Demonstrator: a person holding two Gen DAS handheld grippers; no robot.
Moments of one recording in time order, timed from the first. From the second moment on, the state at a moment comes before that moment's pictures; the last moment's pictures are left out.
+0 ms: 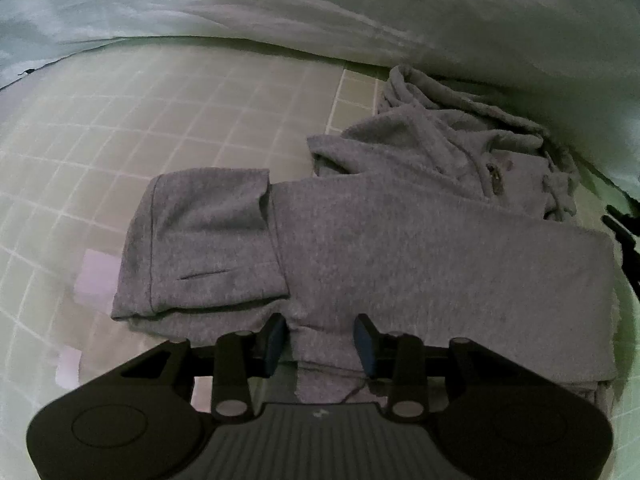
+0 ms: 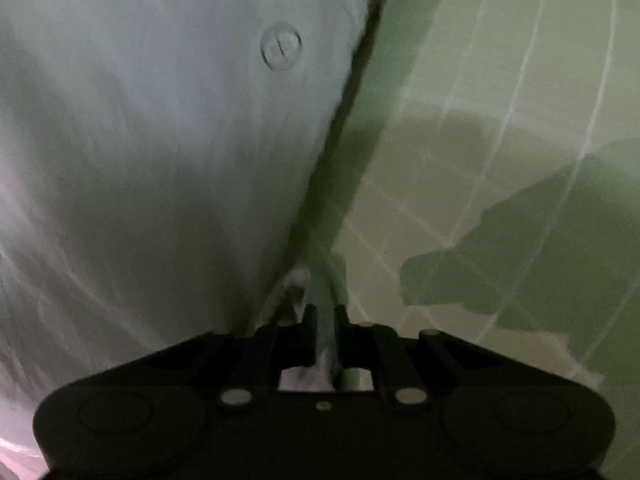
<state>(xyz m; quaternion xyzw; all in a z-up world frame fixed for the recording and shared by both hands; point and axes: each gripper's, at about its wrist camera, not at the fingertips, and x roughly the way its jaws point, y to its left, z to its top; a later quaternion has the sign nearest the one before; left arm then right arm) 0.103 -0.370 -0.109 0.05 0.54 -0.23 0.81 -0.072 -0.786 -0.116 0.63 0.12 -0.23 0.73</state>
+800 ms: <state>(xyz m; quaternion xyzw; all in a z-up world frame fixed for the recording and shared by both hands) 0.118 -0.357 -0.109 0.09 0.49 -0.20 0.84 -0.159 -0.702 -0.078 0.39 0.33 -0.34 0.79</state>
